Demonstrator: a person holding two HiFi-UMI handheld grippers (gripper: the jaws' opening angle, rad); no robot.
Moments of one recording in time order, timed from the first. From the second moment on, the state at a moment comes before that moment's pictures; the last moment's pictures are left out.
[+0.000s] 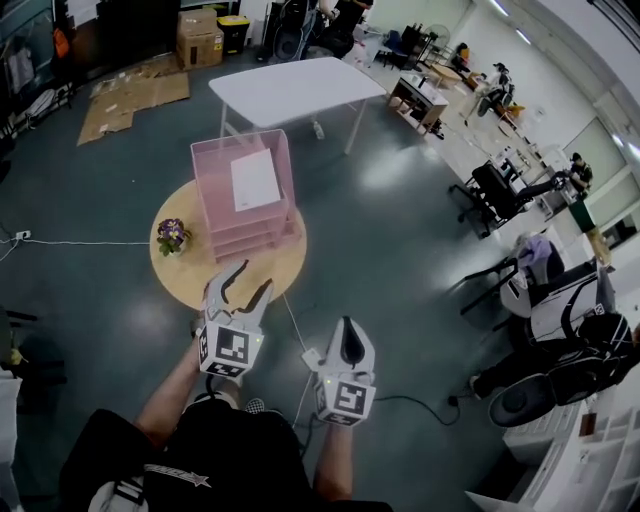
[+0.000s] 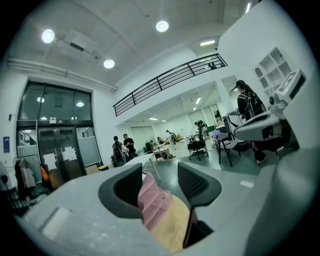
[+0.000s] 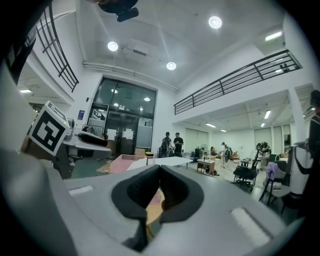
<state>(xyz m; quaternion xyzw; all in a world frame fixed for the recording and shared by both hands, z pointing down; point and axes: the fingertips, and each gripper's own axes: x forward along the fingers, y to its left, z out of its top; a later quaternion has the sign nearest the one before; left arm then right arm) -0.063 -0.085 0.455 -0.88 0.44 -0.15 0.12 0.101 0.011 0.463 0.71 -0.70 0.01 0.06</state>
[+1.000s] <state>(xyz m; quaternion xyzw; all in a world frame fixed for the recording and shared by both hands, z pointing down) -0.121 0.044 0.478 -0.86 0.49 -0.11 0.04 0.063 0.094 0.478 0.68 -0.73 0.01 0.06</state>
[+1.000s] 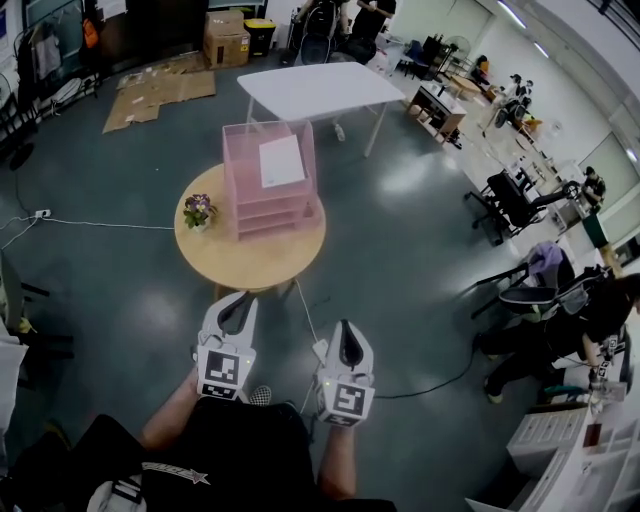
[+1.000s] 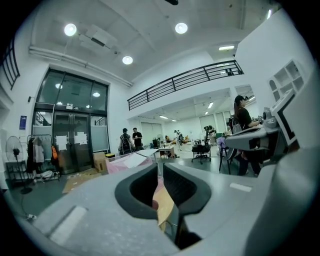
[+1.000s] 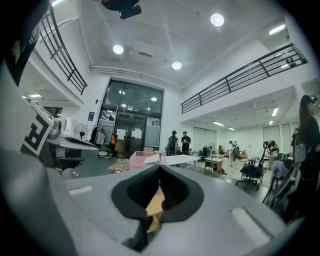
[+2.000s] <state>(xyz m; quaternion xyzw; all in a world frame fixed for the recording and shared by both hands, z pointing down) -0.126 0.044 0.474 -0.86 0.49 -0.11 0.05 0.051 0.088 0.475 0.67 -0.74 0.00 0.06</state>
